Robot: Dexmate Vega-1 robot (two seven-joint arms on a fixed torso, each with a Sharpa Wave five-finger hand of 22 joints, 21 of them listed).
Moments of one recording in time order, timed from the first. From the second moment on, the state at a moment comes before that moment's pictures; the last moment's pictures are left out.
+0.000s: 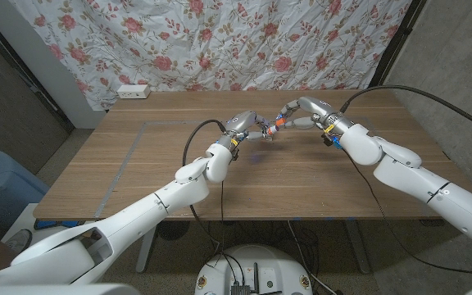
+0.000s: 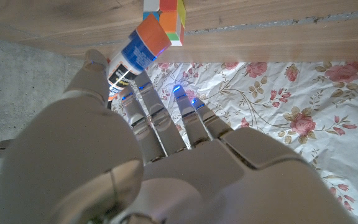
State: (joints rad) left arm 0.69 0.51 0.83 -1.68 0.55 0.22 0.32; left_hand 0.91 -0.01 0.34 -0.19 0.18 1.04 -0.19 0.20 0.19 1.14 -0.19 0.19 0.19 0.55 -0.05 0.18 0.17 0.21 -0.04 0.19 0.17; right arm -0.84 -0.87 -0.49 -1.81 -0.32 0.11 -0.10; right_hand 1.16 0.00 0.24 -0.15 0.19 0.95 -0.19 0.51 0.21 1.12 -0.19 0.31 0.31 0.66 -0.06 0.55 0.27 0.50 -0.05 0.19 0.16
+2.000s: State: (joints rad) left arm 0.76 0.73 0.77 -1.89 0.75 0.33 0.13; left_hand 0.91 -0.01 0.35 -0.19 0.19 1.04 -0.19 0.20 0.19 1.14 -0.19 0.19 0.19 0.55 -0.05 0.18 0.17 0.21 -0.04 0.19 0.17; right arm -0.79 -0.92 -0.53 -1.81 -0.46 -0.03 -0.02; right_hand 1.15 0.03 0.21 -0.14 0.20 0.92 -0.21 0.48 0.21 1.09 -0.21 0.27 0.32 0.62 -0.06 0.53 0.28 0.50 -0.05 0.18 0.16
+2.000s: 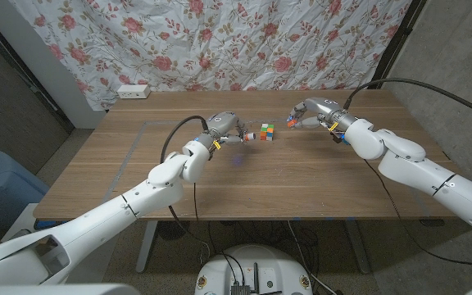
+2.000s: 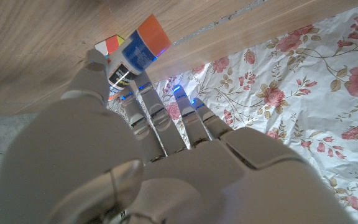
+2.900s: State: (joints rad) left arm 0.78 0.78 0.75 -1.90 0.86 0.35 0.03; left_hand 0.91 -0.01 0.35 -0.19 0.19 1.04 -0.19 0.20 0.19 1.13 -0.20 0.19 0.19 0.55 -0.05 0.18 0.17 0.21 -0.04 0.19 0.17; right arm -0.72 -0.91 -0.61 -1.73 -0.54 -0.07 0.03; right_hand 1.14 0.04 0.20 -0.14 0.19 0.90 -0.22 0.48 0.21 1.05 -0.21 0.26 0.31 0.59 -0.05 0.52 0.28 0.48 -0.05 0.18 0.16
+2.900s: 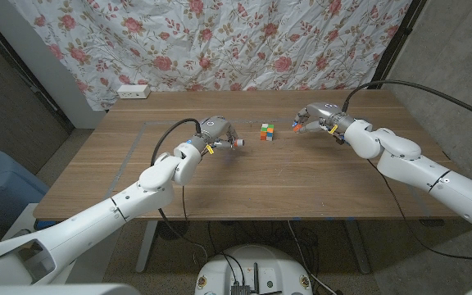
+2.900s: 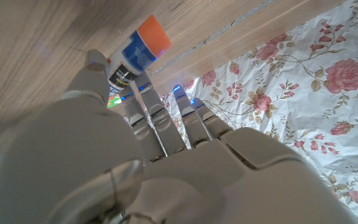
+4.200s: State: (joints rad) left arm 0.80 0.81 0.77 -1.88 0.96 0.35 -0.06; left_hand 0.91 -0.01 0.35 -0.19 0.19 1.04 -0.19 0.19 0.19 1.11 -0.22 0.18 0.19 0.54 -0.05 0.18 0.17 0.20 -0.04 0.19 0.17; right arm -0.68 -0.90 -0.69 -1.68 -0.66 -0.16 0.07; right_hand 1.12 0.05 0.20 -0.14 0.19 0.89 -0.22 0.47 0.21 1.02 -0.21 0.25 0.33 0.58 -0.06 0.51 0.29 0.48 -0.05 0.18 0.17
